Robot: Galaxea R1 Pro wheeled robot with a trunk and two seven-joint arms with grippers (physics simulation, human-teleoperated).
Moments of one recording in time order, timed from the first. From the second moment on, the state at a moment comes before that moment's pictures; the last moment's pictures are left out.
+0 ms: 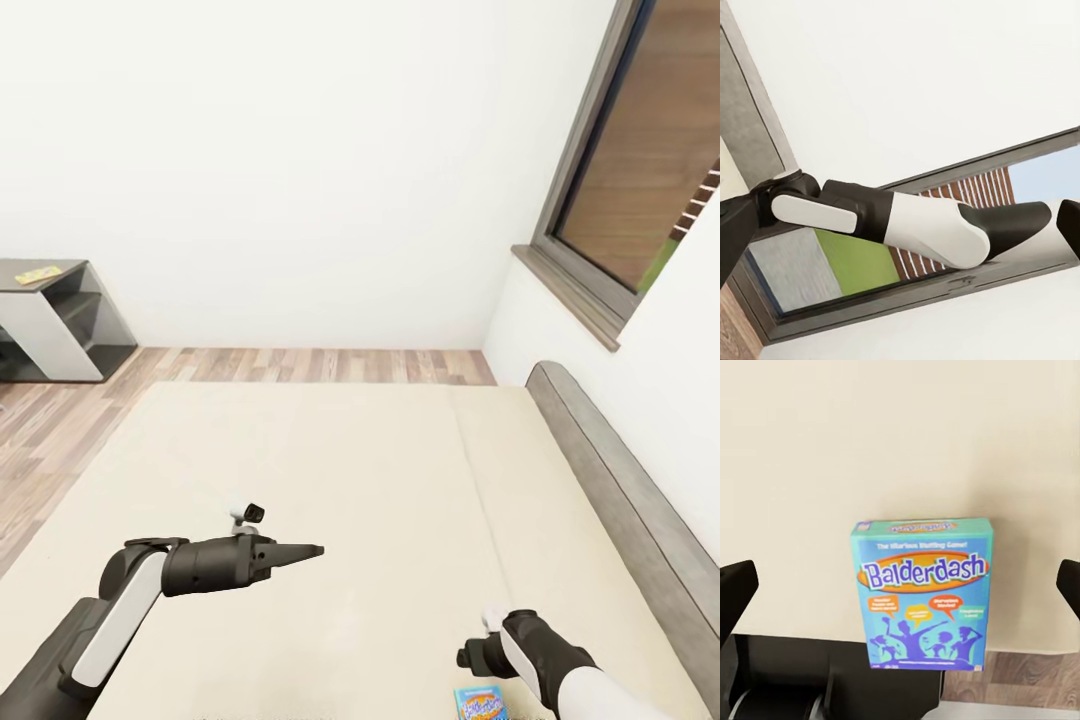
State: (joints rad) left arm -0.36 0.26 -0.19 -1.47 0.81 1.04 -1.03; right arm -0.61 -0.04 0.03 -0.27 -0.01 0.53 0.11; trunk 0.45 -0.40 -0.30
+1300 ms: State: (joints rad) left arm -0.36 0.26 -0.19 -1.46 0.80 1.04 -1.03; right arm -0.61 -0.04 0.03 -0.27 -0.01 0.50 0.11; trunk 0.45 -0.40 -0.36
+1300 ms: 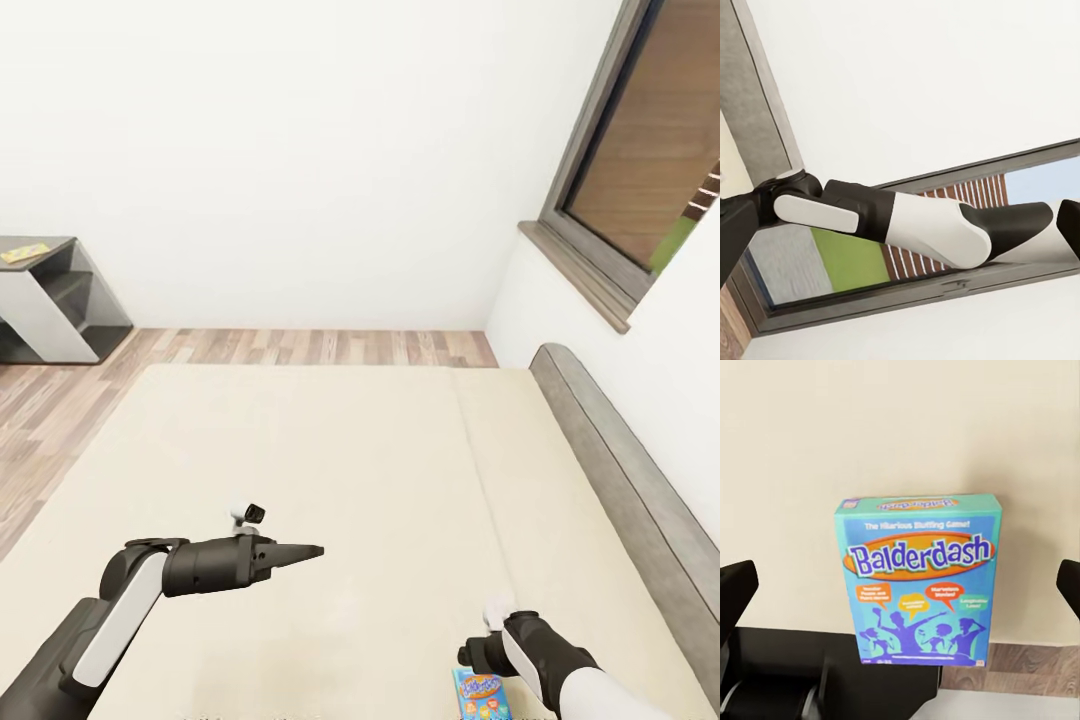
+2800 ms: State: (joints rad) left arm -0.36 0.26 -0.19 -1.46 0.80 1.04 -1.02; right arm -0.61 -0.05 0.03 -0.27 -0.01 0.44 0.11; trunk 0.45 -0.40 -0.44
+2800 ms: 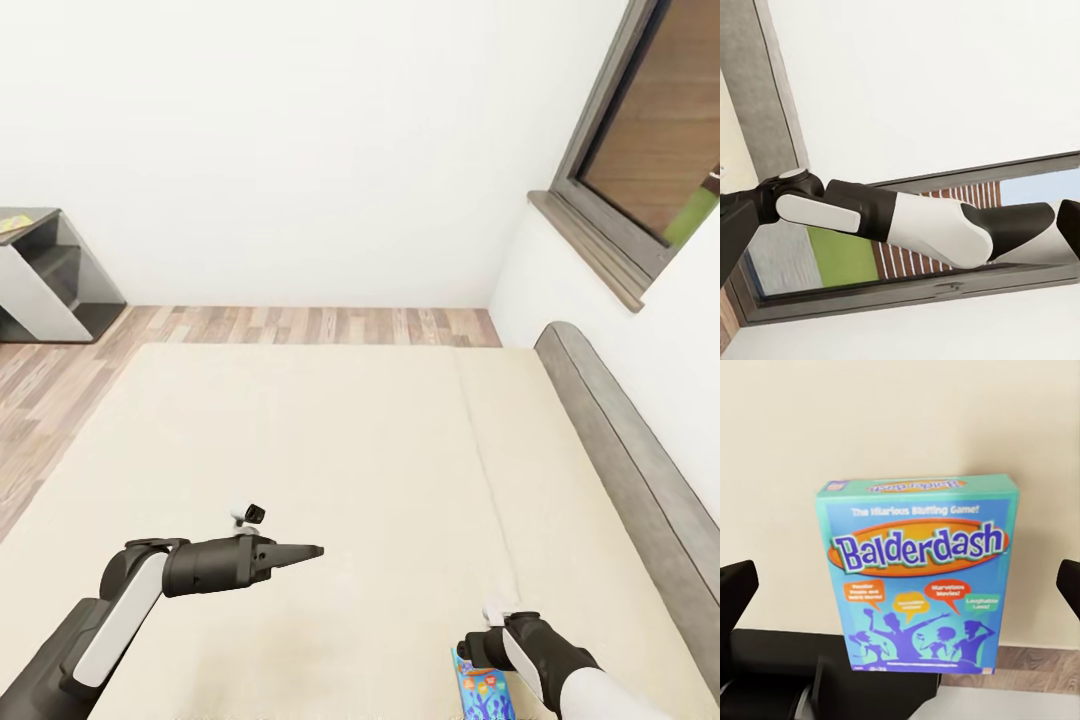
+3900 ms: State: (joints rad) left arm -0.36 0.26 -0.19 -1.46 0.80 1.04 -1.02; right arm -0.60 -0.05 0.03 -0.27 -0.01 0.34 0.11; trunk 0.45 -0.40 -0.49
